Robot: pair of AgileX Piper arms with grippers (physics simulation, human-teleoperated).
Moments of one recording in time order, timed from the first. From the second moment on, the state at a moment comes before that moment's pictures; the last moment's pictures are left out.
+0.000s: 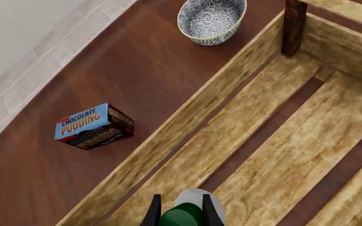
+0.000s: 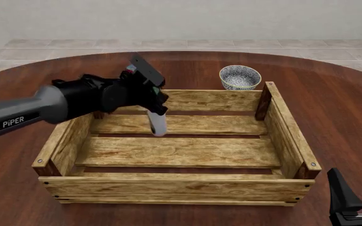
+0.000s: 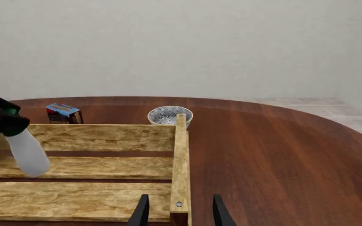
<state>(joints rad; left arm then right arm) -0.48 1.75 -1.27 0.18 0.41 0.00 0.01 0.00 0.00 0.00</state>
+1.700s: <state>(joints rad) -0.54 1.95 -1.26 0.06 0.39 0.00 0.01 0.00 0.00 0.00</state>
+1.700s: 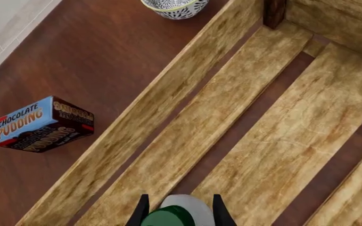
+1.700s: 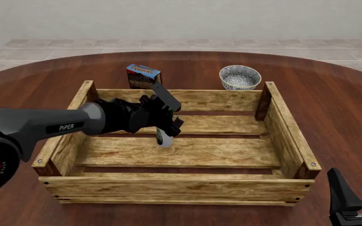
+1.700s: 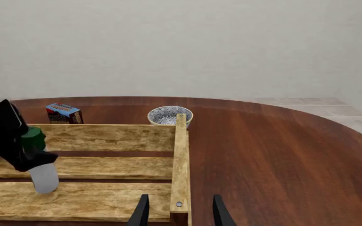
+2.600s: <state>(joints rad) -0.53 1.79 -1.24 0.11 0.41 0.00 0.01 0.00 0.00 0.00</state>
